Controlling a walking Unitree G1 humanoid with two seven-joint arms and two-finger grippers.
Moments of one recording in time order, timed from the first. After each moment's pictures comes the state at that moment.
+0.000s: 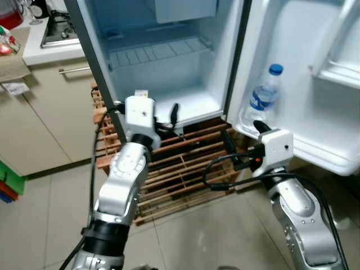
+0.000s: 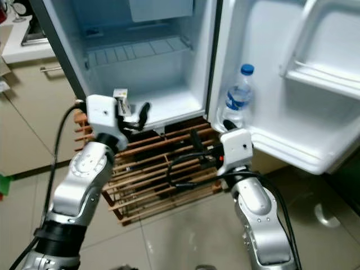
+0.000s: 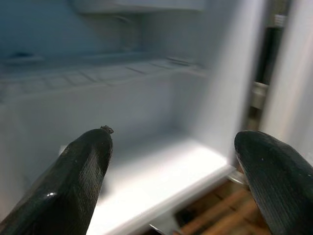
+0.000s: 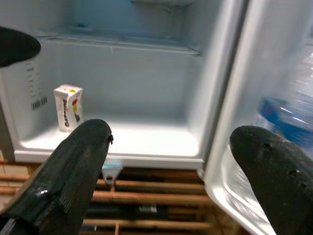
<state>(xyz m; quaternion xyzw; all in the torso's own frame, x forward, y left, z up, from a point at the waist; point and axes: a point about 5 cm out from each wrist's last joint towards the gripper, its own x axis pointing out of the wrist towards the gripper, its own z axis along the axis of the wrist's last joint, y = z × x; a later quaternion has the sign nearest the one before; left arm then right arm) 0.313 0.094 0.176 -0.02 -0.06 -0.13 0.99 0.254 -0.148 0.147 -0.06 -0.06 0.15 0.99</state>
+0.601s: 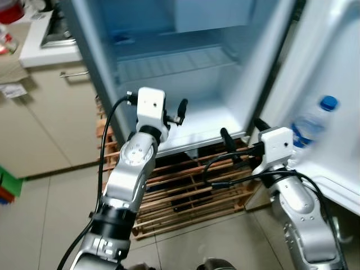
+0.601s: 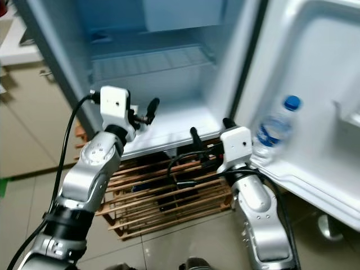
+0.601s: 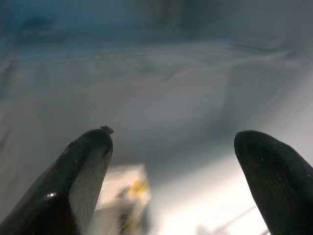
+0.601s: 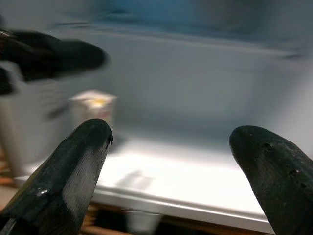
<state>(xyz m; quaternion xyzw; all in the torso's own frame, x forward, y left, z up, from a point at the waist) 0.333 0.075 0.170 -0.01 -0.01 -0.15 0.99 0.251 -0.133 0.143 -0.05 -0.05 0.18 0.98</state>
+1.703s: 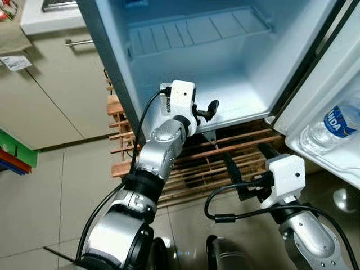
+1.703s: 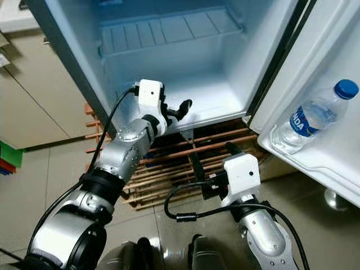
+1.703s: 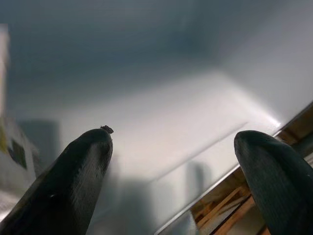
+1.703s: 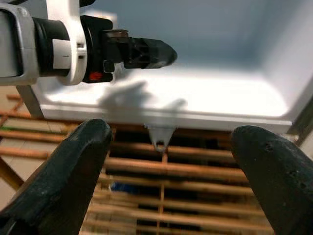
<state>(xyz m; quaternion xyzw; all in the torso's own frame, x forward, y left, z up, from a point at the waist) 0.372 0.025 0.161 -0.08 0.06 -0.22 0.97 0.194 -0.146 0.147 -0.06 0.00 0.16 0.99</state>
